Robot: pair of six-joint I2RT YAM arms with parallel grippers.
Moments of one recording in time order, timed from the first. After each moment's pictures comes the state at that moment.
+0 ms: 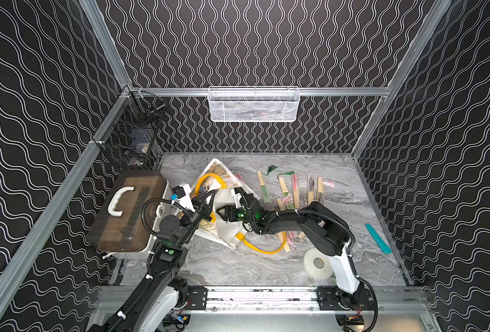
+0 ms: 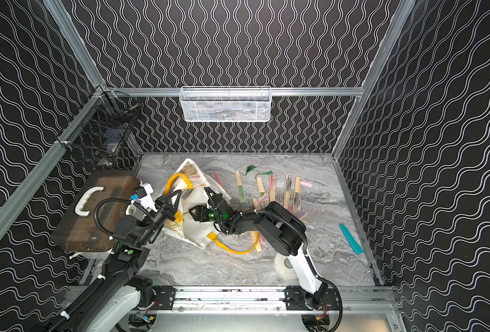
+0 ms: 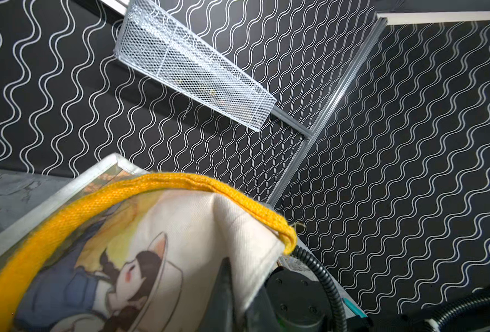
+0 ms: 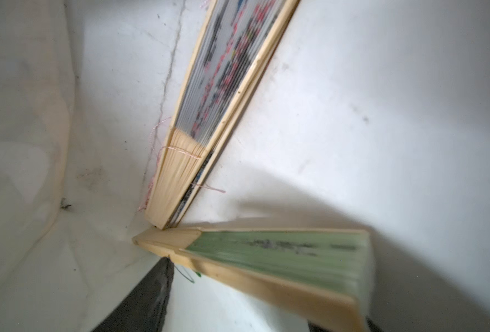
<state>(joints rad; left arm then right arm) -0.17 0.73 0.32 0.60 0.31 -0.57 0.91 2.16 1.24 0.50 -0.16 0.78</state>
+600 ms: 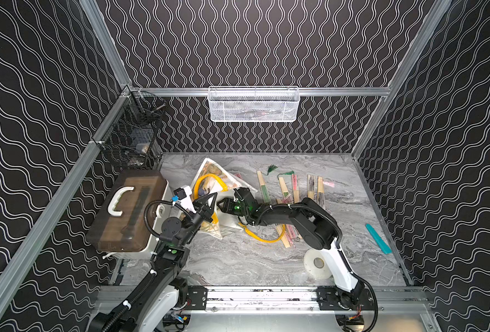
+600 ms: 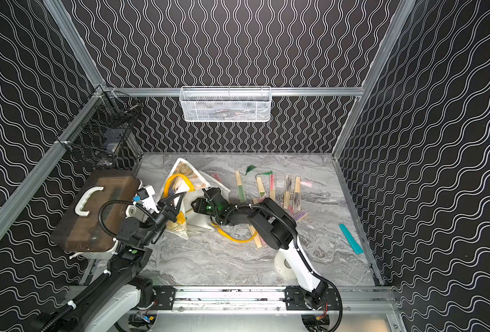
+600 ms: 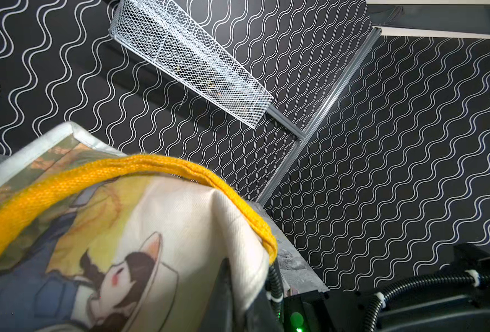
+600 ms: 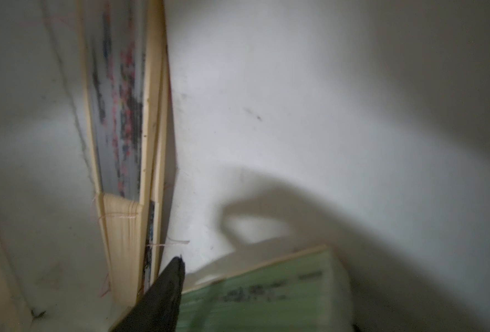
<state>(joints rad) -0.17 0.80 0.26 0.75 0.34 -0.67 0.87 2.31 1.47 0.31 -0.10 0.90</state>
